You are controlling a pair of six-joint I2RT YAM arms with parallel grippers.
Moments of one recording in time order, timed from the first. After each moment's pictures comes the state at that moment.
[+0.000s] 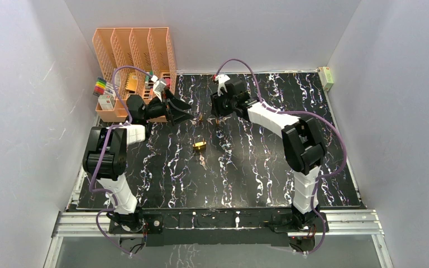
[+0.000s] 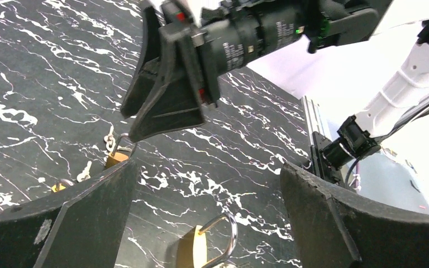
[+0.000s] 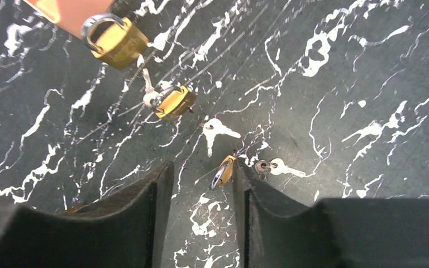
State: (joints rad) left arm -0.11 1.83 0.92 1.13 1.22 -0.67; right arm 0.59 1.95 1.47 -0.12 -0.18 0.10
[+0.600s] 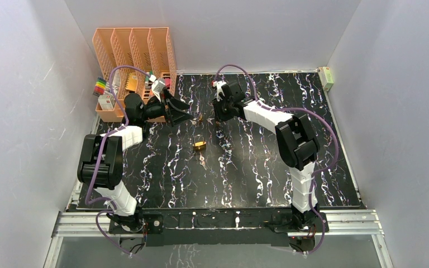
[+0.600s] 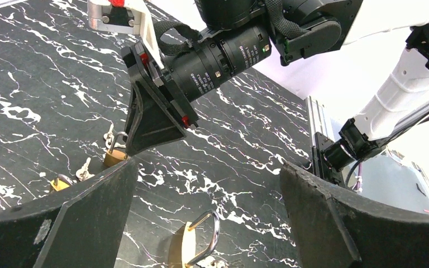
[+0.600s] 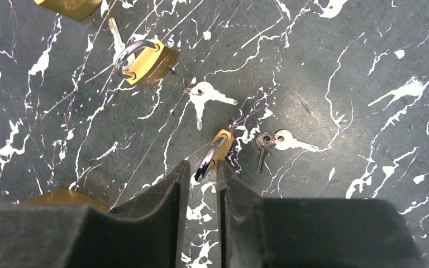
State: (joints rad) left arm -0.10 1.70 0.88 0.95 1.19 -0.58; right arm 0.59 2.06 1.56 -0.30 -0.18 0.10
